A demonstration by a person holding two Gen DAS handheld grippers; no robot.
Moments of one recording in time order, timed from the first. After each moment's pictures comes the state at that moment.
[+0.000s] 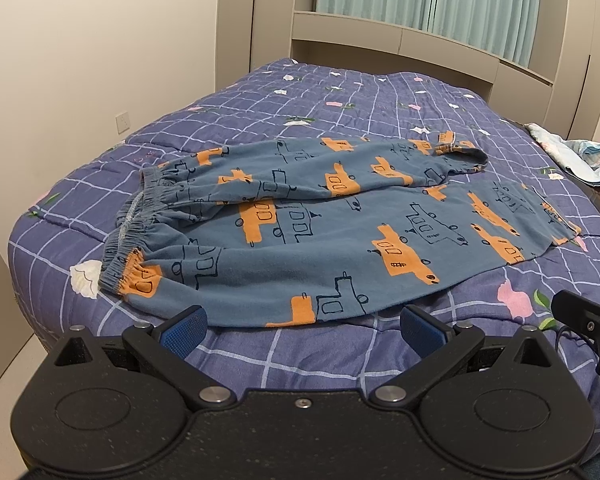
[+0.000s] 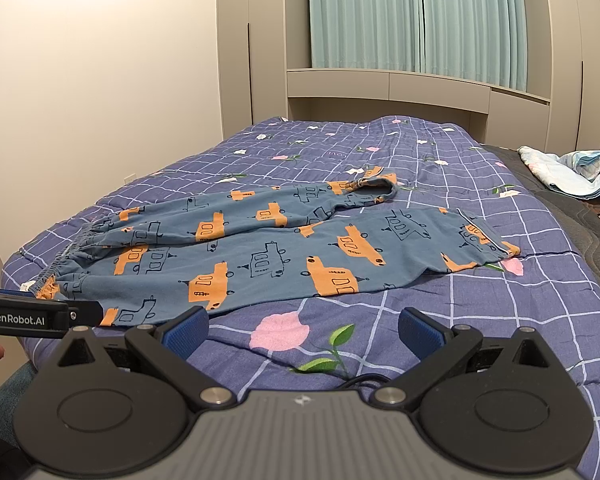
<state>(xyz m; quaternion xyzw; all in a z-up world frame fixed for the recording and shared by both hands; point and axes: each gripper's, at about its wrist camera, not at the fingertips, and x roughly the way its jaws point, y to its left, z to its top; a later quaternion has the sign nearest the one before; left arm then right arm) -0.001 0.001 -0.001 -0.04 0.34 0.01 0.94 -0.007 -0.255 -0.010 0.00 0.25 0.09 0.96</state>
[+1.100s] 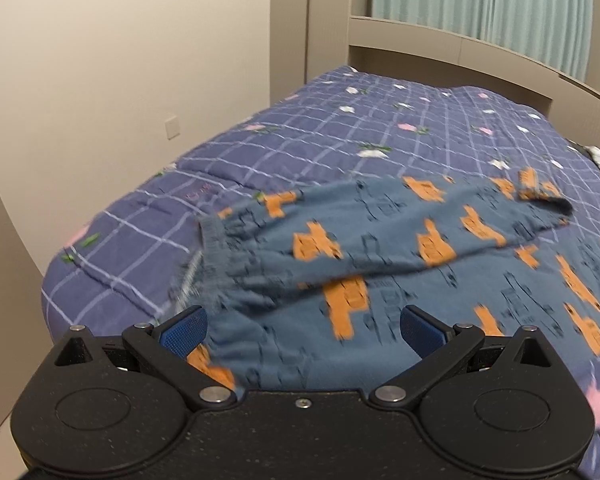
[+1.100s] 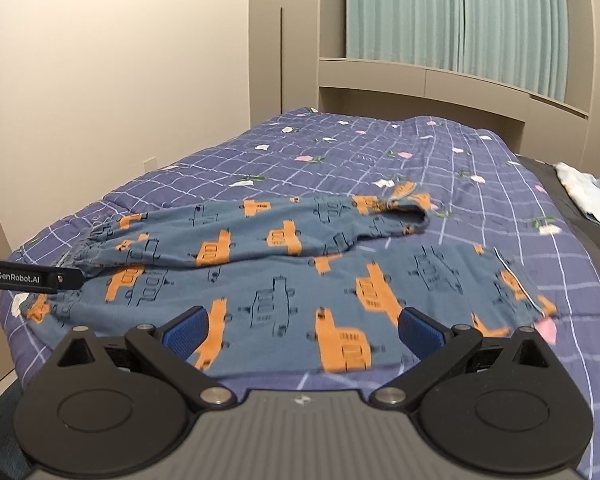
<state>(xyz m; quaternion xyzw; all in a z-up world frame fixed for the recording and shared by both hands) 0.086 0.057 0.022 -0.04 0.34 0.10 0.93 0.083 -0.245 0.015 -0.04 0.27 0.14 0.95</state>
